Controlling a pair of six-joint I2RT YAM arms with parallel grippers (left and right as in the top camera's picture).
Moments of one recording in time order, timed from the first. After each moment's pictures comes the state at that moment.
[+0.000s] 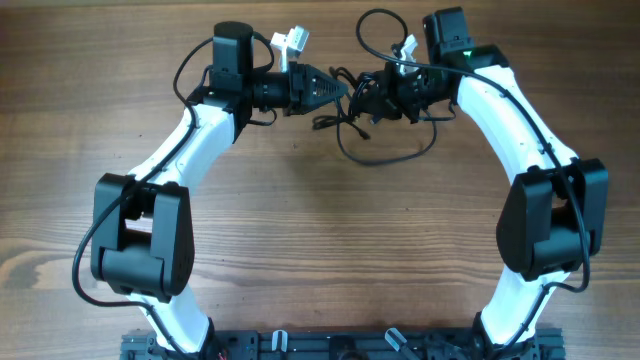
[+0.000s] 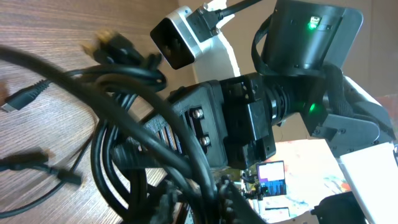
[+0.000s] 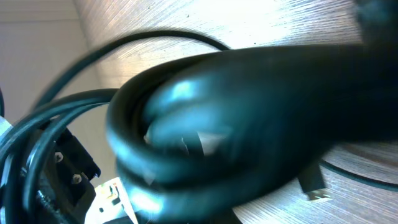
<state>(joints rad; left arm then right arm) -0.22 1.91 1.31 0.02 1.21 -0.76 0.21 1.99 1.62 -0.81 -0.80 0.58</state>
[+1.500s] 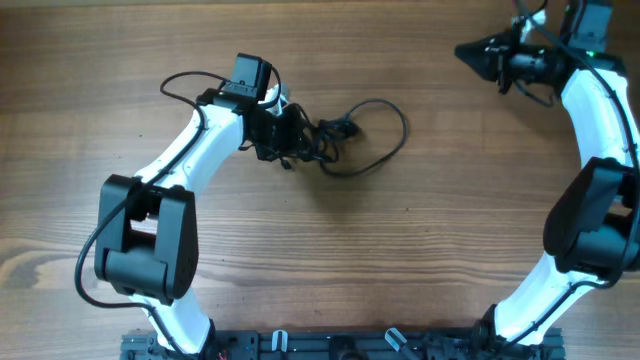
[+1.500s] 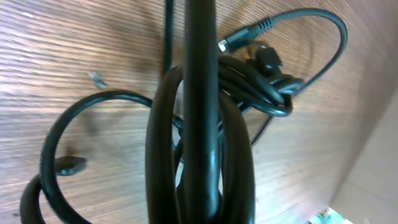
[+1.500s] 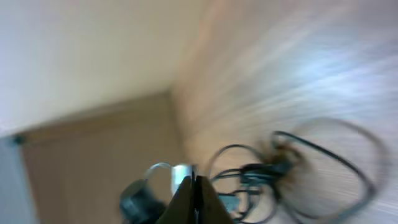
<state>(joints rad) -0.27 1.90 1.33 -0.67 0.53 -0.59 -0.22 2.00 1.61 -0.58 -1.03 0.75</state>
